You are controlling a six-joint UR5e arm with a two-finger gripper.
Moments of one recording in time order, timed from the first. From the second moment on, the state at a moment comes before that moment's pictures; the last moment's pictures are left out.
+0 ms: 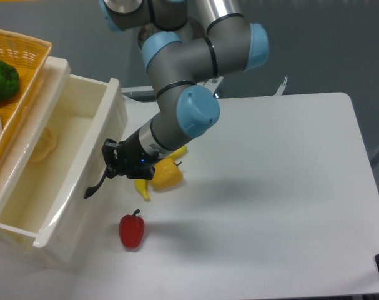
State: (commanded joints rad) arm 2.32 -1.89 -1.53 -1.50 0.91 0.65
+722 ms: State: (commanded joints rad) arm 2.25 -1.88 -1.53 -1.50 0.91 0.62
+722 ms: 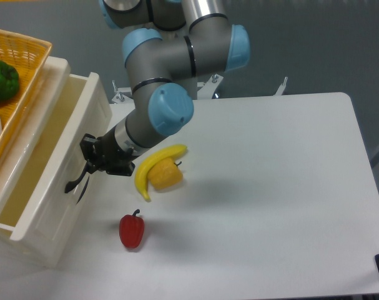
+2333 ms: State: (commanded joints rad) arm 2.28 -1.89 -1.51 -1.39 0.97 0.61
